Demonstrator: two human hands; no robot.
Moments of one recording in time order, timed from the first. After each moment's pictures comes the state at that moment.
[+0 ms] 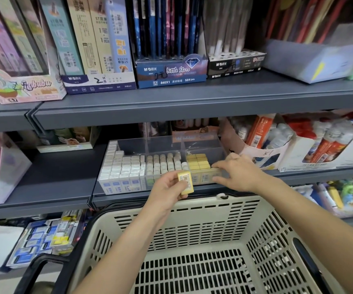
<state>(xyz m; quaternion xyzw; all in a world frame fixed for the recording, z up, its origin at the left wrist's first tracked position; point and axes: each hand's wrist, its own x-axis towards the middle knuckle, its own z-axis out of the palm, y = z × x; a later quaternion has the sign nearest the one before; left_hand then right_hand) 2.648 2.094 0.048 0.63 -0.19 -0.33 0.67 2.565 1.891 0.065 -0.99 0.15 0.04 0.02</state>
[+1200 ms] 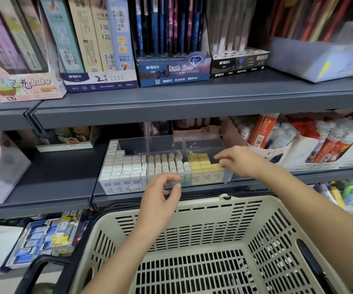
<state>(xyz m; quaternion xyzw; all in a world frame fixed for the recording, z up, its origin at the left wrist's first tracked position) 2.644 2.120 0.042 0.77 -0.32 -0.09 0.54 2.579 1.887 0.091 -0.97 0.20 0.01 0.15</state>
